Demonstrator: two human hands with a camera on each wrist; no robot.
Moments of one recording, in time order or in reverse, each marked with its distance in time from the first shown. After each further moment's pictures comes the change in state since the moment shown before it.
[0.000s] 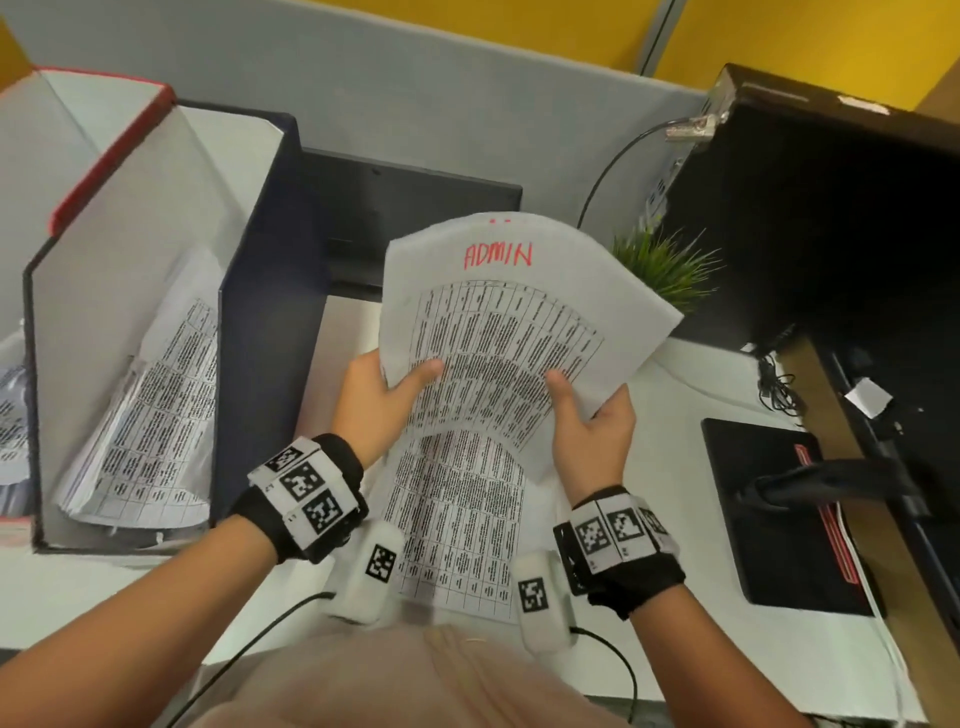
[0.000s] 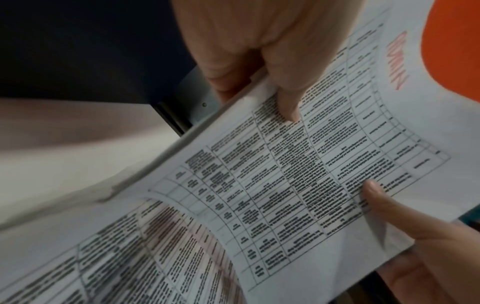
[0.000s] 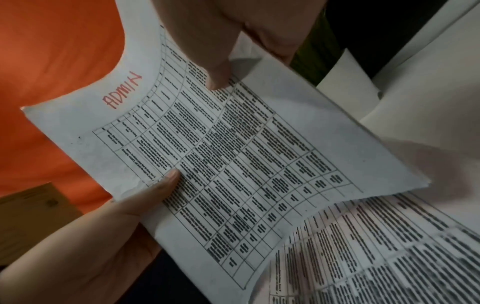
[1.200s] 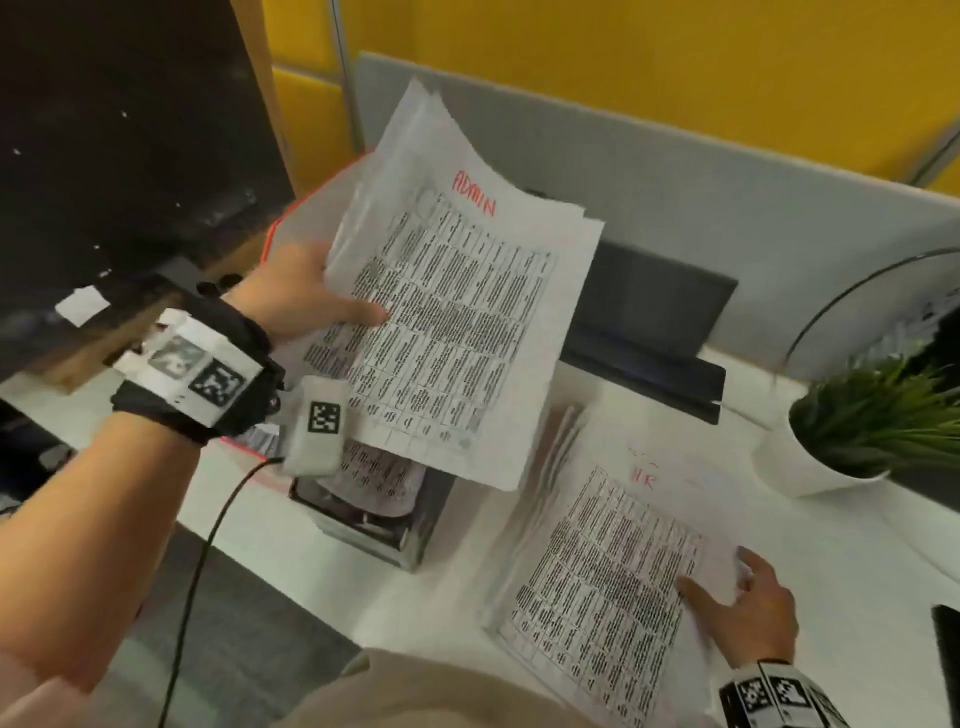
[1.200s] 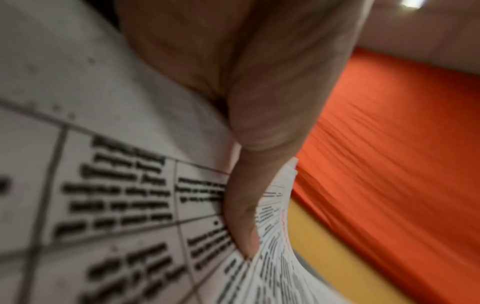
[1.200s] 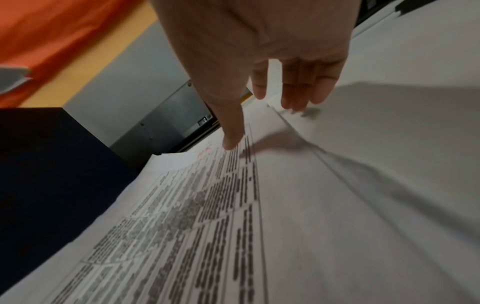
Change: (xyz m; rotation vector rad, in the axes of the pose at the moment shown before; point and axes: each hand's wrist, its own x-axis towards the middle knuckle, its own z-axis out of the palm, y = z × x) left_hand 0.009 0.097 -0.232 0.701 0.236 -0.375; right_hand 0.006 0.082 -0.046 -0.937 -0.281 0.278
